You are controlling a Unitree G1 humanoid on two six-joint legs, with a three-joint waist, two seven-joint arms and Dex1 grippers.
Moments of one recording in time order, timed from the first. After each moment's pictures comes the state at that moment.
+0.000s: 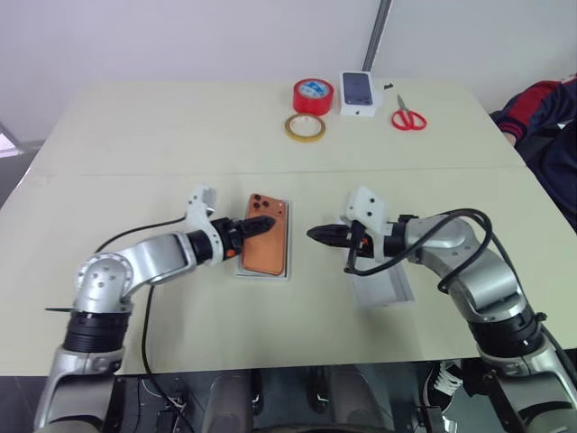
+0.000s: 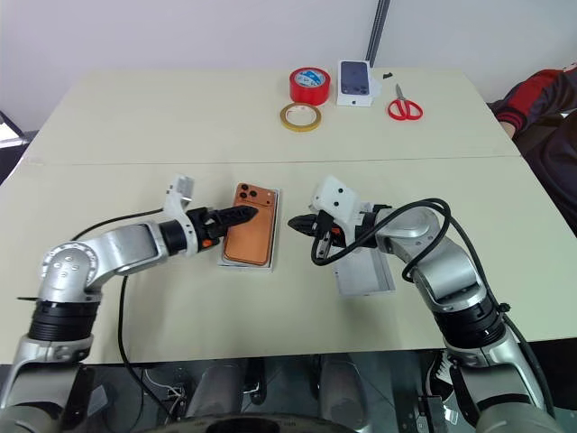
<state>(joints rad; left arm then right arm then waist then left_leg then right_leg) -0.40 0.61 0.07 -0.13 -1.83 1.01 0.41 -0.47 -0.60 0.19 -0.35 0.29 0.68 0.90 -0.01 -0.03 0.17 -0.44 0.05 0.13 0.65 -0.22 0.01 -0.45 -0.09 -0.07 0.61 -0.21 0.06</state>
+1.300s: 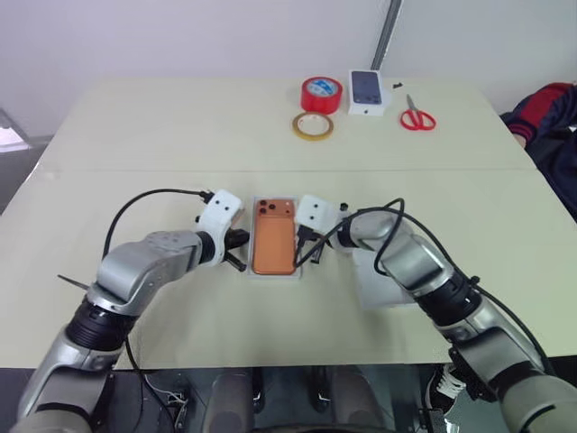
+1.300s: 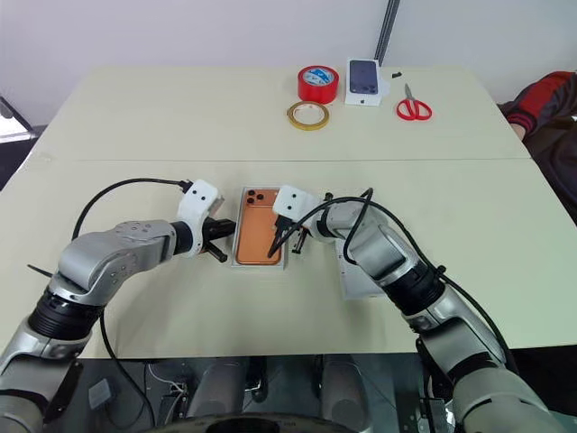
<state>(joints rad) -0.49 0.58 -0.24 -0.27 -0.62 1.06 -0.27 -0.65 -0.53 0.49 -0.13 -0.06 0.77 0.78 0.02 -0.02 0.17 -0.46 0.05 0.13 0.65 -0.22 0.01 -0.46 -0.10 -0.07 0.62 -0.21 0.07</state>
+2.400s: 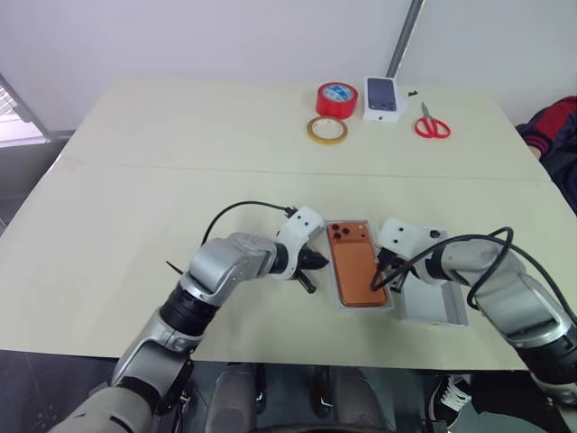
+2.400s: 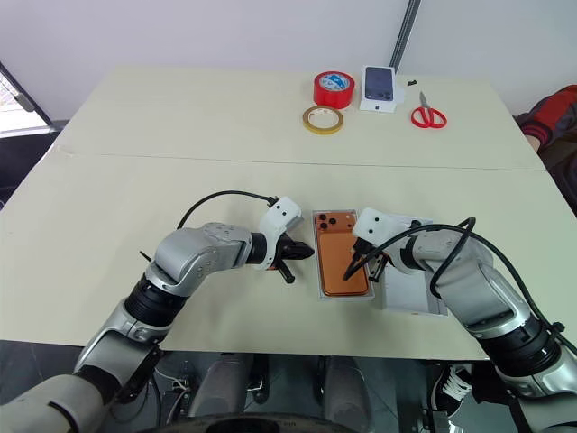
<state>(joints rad) -0.62 0.24 -0.40 -0.12 -0.44 1.13 -0.48 -0.33 -0.87 0.26 -0.44 -0.02 0.93 0.86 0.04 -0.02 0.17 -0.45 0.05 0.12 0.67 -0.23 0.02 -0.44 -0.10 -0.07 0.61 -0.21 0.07</state>
